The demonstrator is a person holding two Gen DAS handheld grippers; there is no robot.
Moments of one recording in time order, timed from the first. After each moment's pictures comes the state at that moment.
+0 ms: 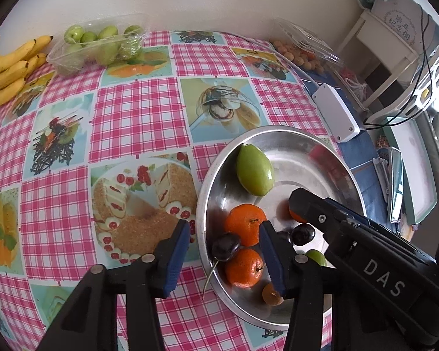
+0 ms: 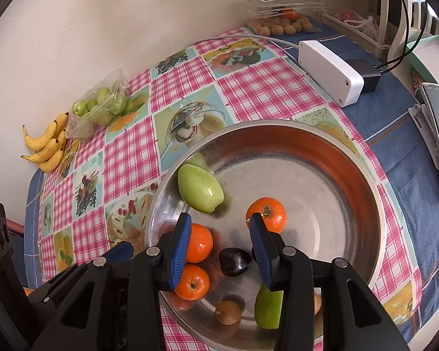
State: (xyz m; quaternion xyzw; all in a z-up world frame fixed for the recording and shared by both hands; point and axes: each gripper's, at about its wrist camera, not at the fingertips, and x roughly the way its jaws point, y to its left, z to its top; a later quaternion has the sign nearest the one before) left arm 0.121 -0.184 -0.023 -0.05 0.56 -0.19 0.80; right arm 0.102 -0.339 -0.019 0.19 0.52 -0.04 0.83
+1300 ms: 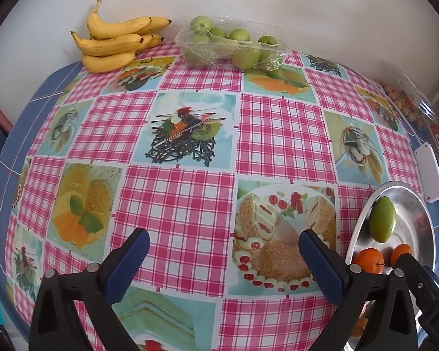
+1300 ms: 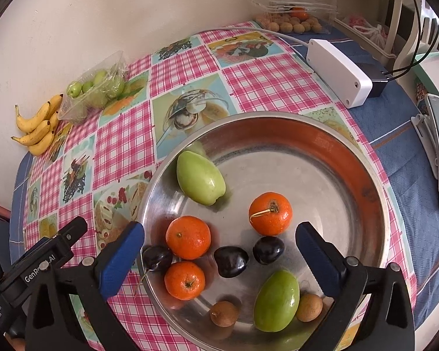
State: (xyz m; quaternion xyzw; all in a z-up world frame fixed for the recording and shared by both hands) left arm 0.144 -0.094 -0.036 -0.05 0.55 0.03 0.84; right arm 0.108 -0.326 -0.027 0.15 0.54 -0.05 0.83
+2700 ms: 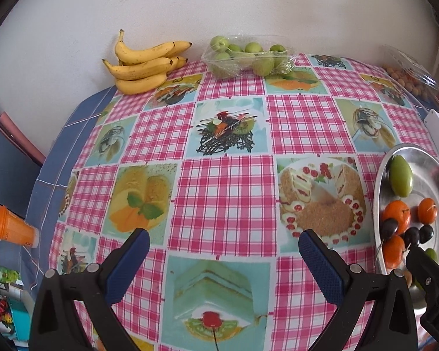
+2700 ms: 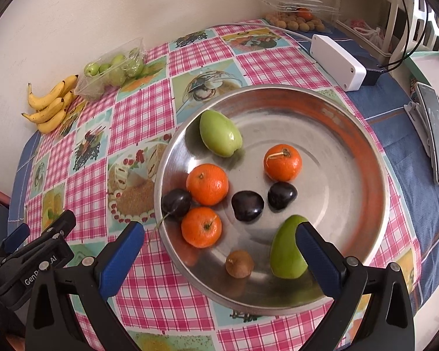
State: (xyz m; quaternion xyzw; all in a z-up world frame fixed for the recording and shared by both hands) left arm 0.083 -0.084 -0.013 0.05 0.51 0.08 0.86; right arm 0.063 -0.303 -0.023 0.13 0.54 -0.03 0.83
